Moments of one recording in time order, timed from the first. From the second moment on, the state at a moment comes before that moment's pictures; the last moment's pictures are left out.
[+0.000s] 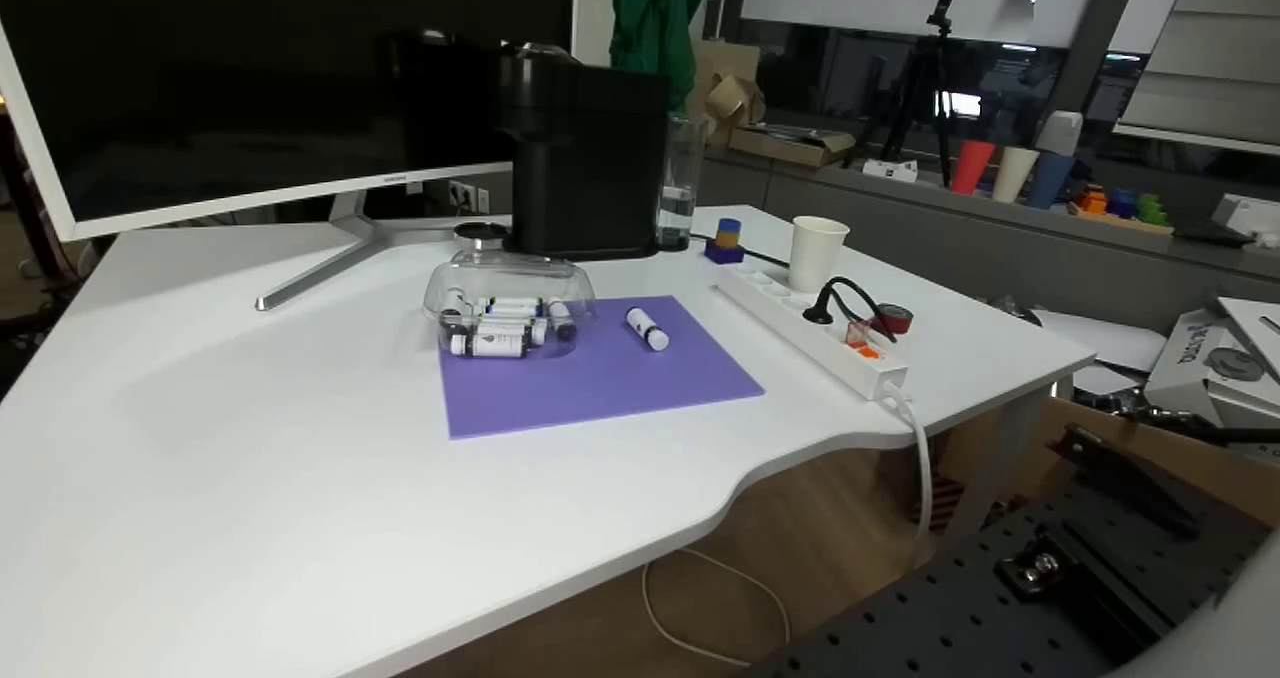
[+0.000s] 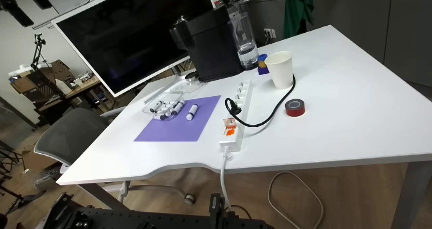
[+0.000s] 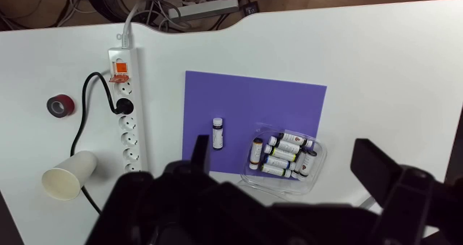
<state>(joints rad) 0.01 -0.64 0.08 -2.36 0.02 1.75 0.11</state>
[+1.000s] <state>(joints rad) -0.05 -0.58 -0.03 -2.51 -0.08 1.99 -0.02</state>
